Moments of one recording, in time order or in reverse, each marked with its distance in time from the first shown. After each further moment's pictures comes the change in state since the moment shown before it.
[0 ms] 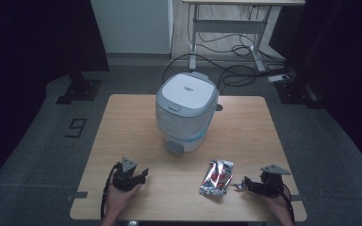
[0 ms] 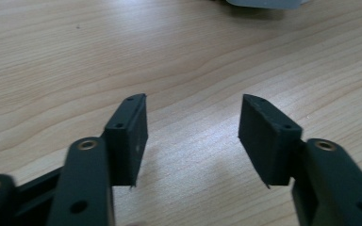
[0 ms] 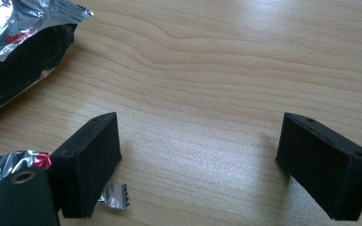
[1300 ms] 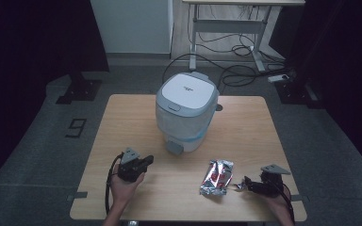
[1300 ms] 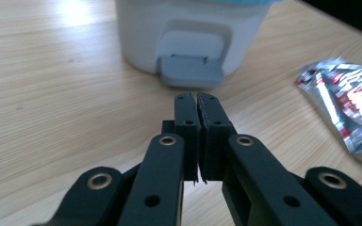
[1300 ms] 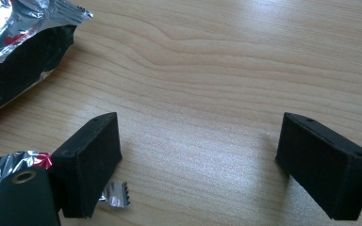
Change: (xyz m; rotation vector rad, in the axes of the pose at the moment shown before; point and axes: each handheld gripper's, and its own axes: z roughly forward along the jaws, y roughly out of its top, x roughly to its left) left arm -0.007 0.038 -0.002 -0.153 -0.226 -0.005; right arm -0.001 0.001 0.001 -0.002 0.001 -0.003
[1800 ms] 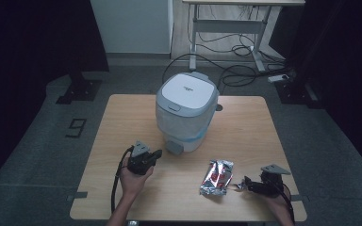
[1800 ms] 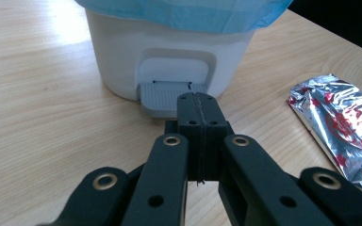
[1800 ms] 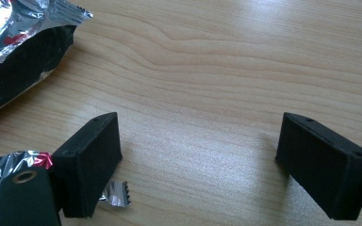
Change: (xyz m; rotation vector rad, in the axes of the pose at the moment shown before) left arm -0.012 0.021 0.025 0.001 -0.006 0.036; right arm 0.000 0.000 0.000 0.000 0.000 0.000
